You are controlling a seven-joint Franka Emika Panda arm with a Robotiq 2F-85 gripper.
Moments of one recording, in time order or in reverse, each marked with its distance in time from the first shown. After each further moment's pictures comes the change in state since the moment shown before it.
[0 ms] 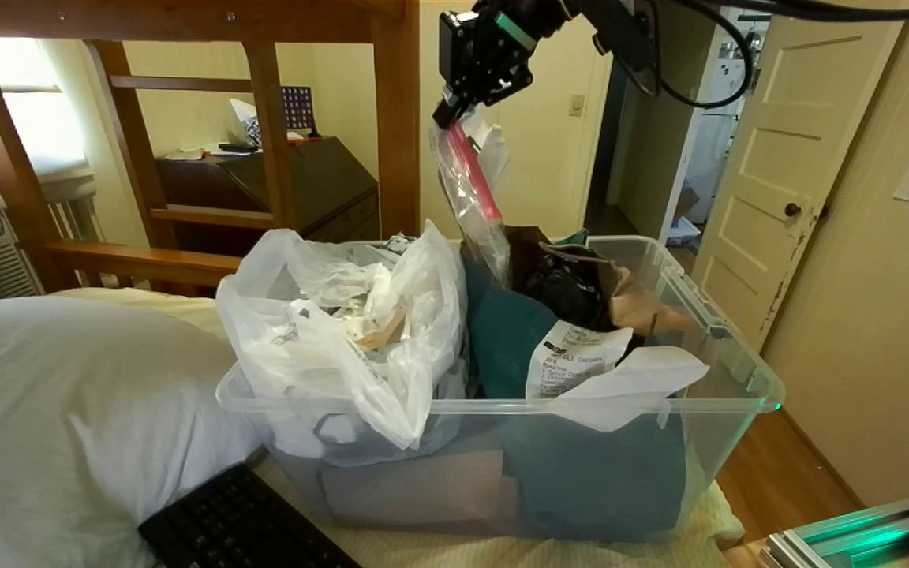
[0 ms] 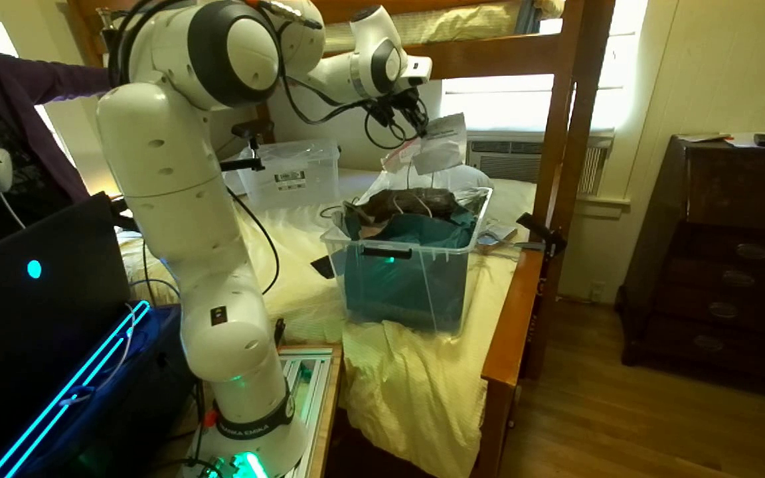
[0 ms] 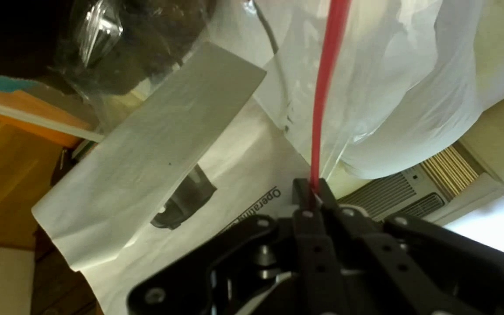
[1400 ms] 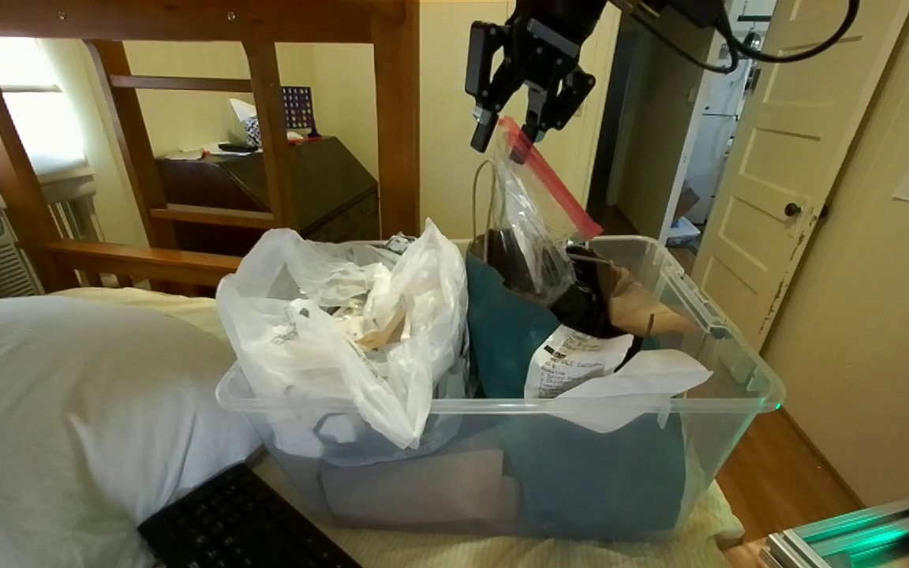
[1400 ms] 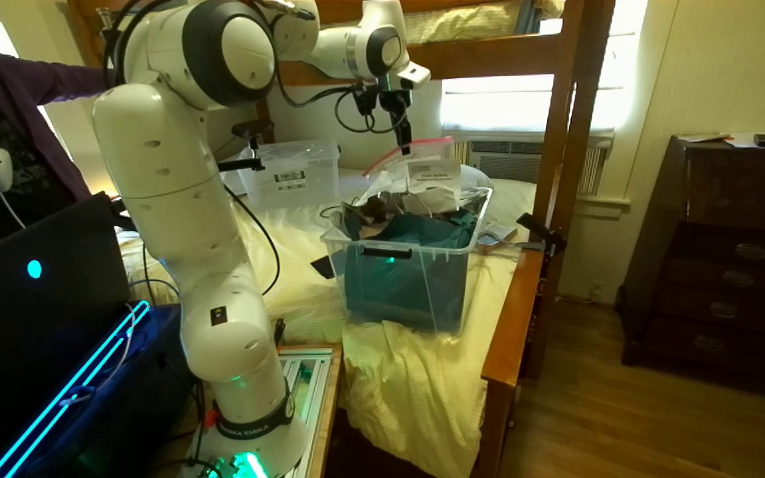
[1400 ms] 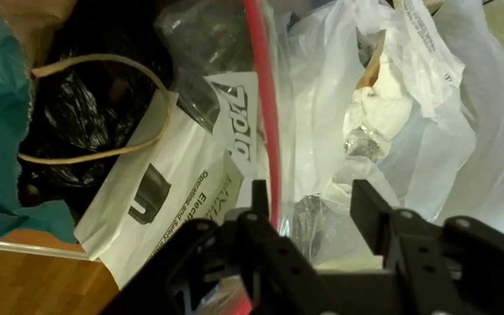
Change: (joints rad) arm 0.000 -0.014 -0.002 0.083 0.188 -0.410 0.130
